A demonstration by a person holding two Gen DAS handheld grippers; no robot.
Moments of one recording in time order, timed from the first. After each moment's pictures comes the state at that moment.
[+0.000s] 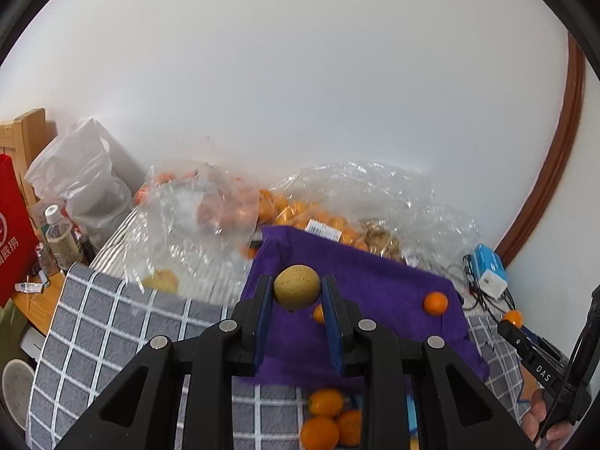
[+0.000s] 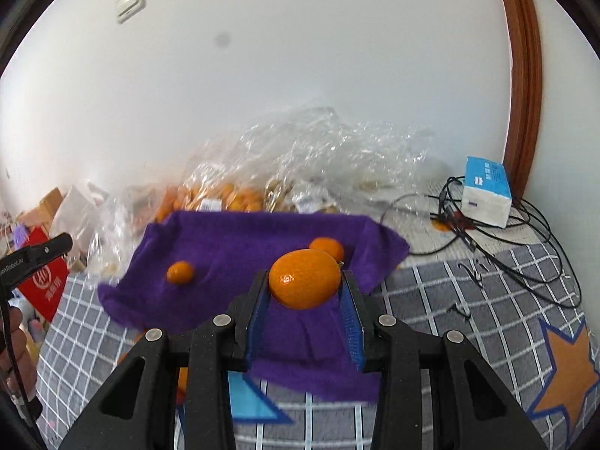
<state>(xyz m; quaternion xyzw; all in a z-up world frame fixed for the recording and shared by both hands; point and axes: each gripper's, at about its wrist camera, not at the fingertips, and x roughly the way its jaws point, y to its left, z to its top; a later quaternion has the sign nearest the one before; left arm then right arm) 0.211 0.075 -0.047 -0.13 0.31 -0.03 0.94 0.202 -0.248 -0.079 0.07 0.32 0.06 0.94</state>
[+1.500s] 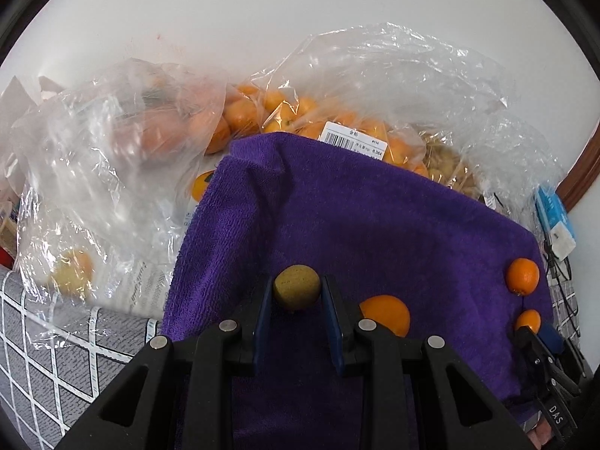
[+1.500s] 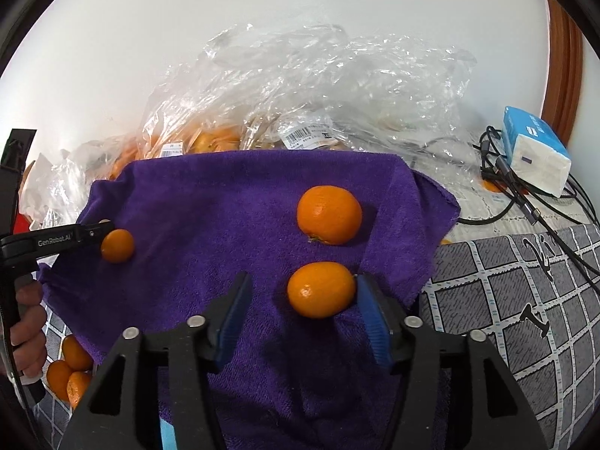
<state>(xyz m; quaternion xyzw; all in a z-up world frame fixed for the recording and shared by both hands) 0.337 0.032 -0.158 -0.08 0.46 -0.01 0.88 0.280 -0.232 -0.165 0.05 0.39 0.06 0.92</state>
